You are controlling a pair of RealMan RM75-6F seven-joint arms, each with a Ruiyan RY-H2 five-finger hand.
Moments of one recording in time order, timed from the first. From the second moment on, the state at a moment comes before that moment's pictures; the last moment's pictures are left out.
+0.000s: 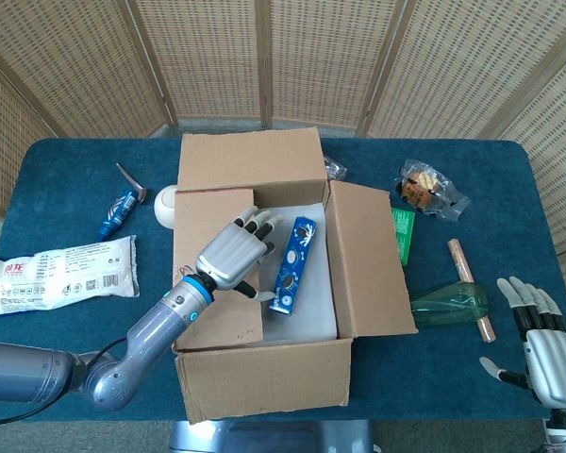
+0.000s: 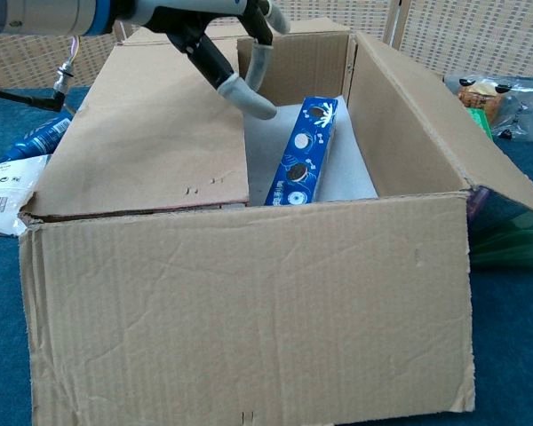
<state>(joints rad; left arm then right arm) -1.24 -1.27 -0.13 -1.98 0.60 1.03 0.77 0.00 -0.93 0.02 -1.97 -1.56 1.52 -0.06</state>
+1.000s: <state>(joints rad) -1.25 -1.27 -0.11 -1.85 0.82 0.82 0.58 0.00 -0.93 0.02 -1.97 -1.55 1.53 -0.07</state>
